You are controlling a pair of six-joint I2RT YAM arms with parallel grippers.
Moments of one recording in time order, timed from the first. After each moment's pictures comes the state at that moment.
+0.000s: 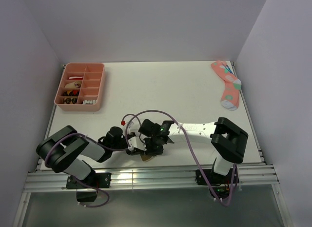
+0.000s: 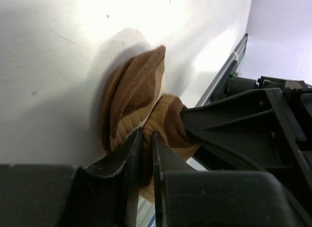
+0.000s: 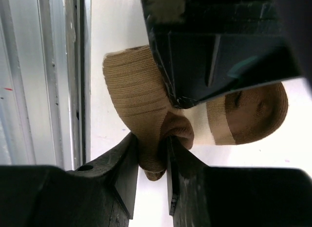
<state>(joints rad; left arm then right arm) -0.72 1.54 0.16 0.85 0.51 -1.07 1.12 1.66 1.00 -0.57 -0.28 -0.57</state>
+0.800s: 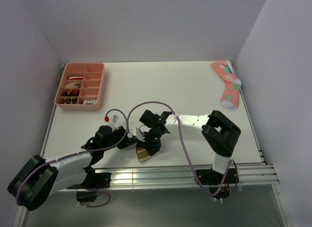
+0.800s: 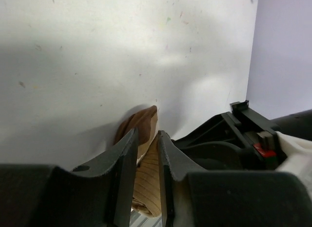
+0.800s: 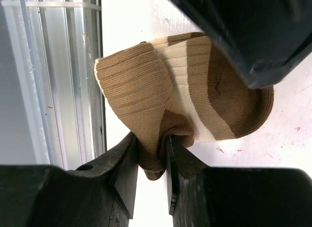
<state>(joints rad) -0.61 1.08 0.13 0.44 0.28 -1.04 0.98 1.78 1.11 -0.63 -0.54 -0.51</state>
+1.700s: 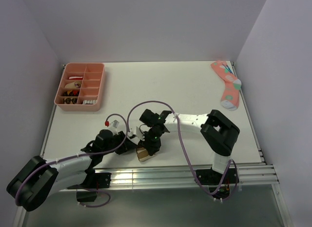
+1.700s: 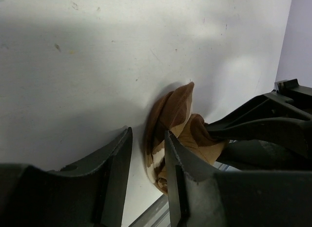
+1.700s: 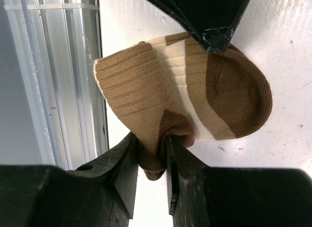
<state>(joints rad) -0.63 1.04 0.07 0.38 0.25 -0.99 0.96 1.80 1.12 -0.65 -0.55 -0.48</state>
